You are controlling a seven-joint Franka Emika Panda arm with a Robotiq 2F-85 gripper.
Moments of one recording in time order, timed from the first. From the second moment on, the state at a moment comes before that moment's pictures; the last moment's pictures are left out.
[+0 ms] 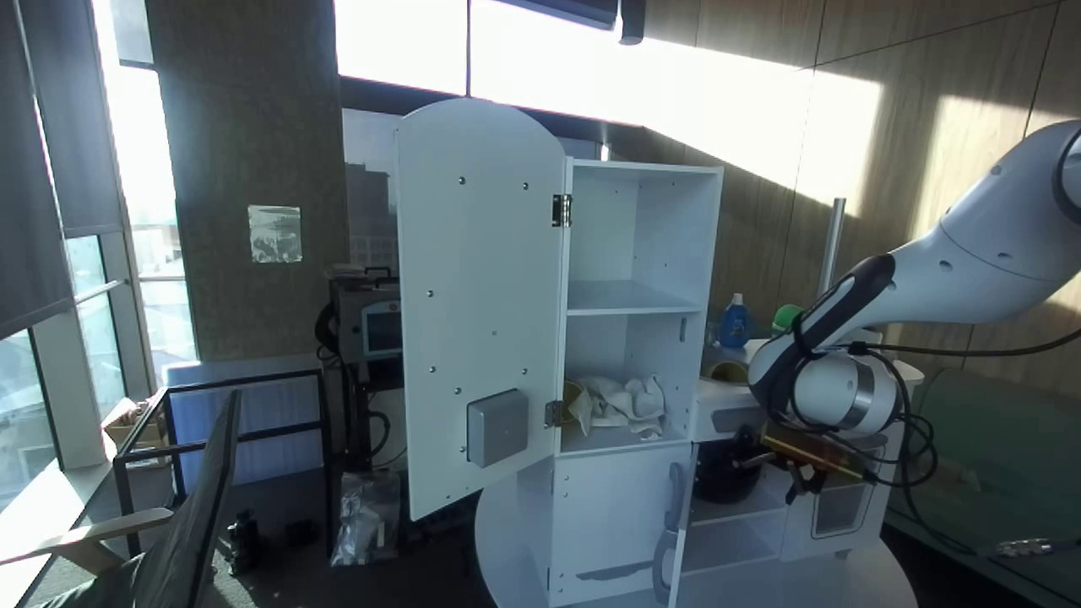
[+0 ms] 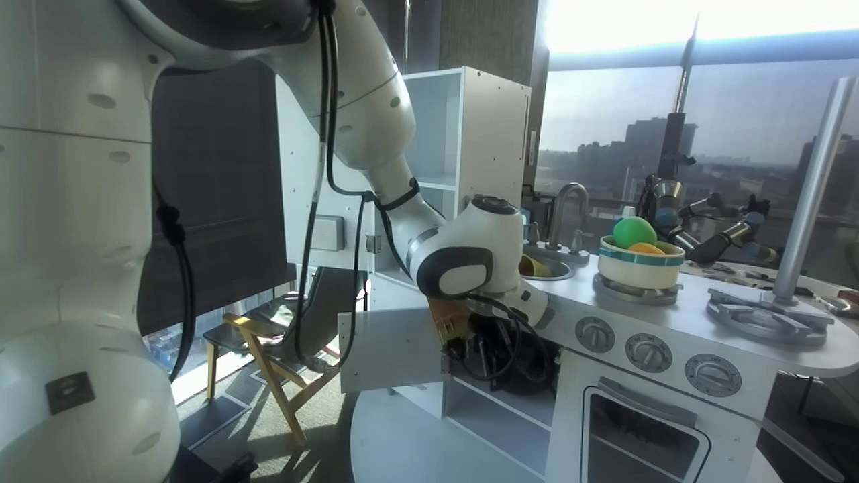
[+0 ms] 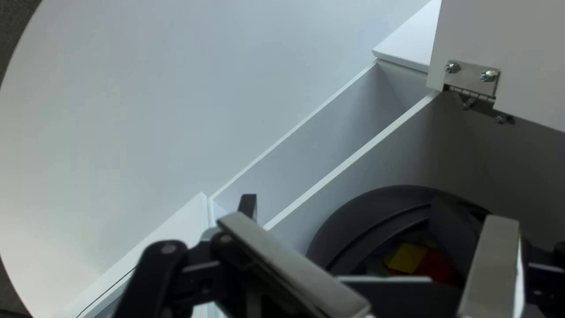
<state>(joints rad) -0.18 0.10 -0.15 -2.45 0.38 2.77 0.16</state>
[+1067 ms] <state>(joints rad) -0.36 0.26 -0.03 -2.36 0.86 2.76 -0.52</state>
